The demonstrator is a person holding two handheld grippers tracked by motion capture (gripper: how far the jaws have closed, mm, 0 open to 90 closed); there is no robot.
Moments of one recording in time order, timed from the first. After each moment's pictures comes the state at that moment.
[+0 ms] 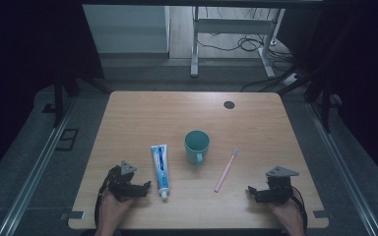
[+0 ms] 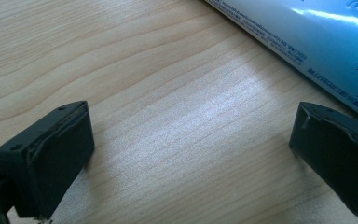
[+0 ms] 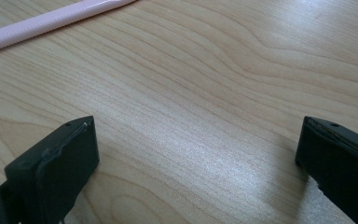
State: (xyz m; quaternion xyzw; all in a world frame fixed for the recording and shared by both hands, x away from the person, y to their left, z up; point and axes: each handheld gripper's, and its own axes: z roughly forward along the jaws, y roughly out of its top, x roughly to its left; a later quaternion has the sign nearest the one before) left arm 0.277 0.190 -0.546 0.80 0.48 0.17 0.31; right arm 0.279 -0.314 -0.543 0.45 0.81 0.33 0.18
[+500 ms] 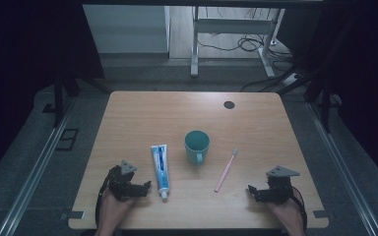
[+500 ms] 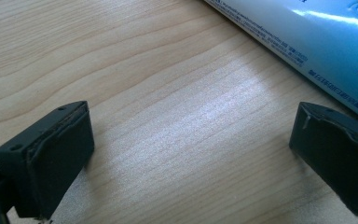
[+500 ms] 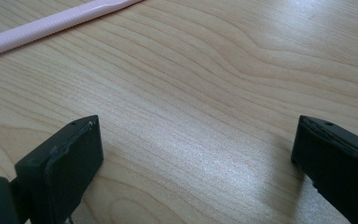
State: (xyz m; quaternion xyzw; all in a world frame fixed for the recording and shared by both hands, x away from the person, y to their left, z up) left arm 0.278 0.189 -0.546 0.80 0.48 0.17 0.31; right arm 0.279 -0.313 -0.542 0.45 0.81 0.33 0.19
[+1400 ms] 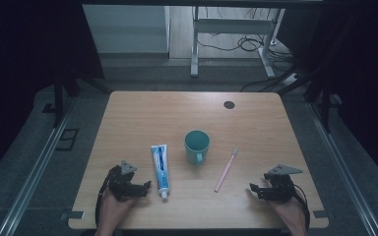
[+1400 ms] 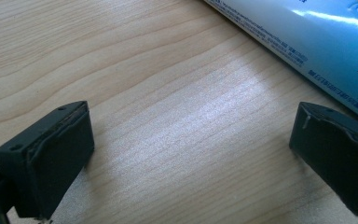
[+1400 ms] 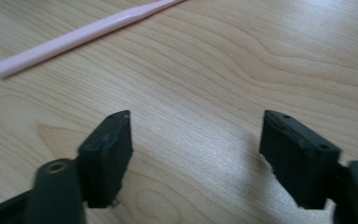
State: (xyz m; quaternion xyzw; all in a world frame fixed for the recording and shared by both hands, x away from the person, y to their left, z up) left arm 0.278 0.189 -0.546 0.80 0.48 0.17 0.31; right arm 0.277 -0.315 -0.527 0.45 0.81 0.34 0.15
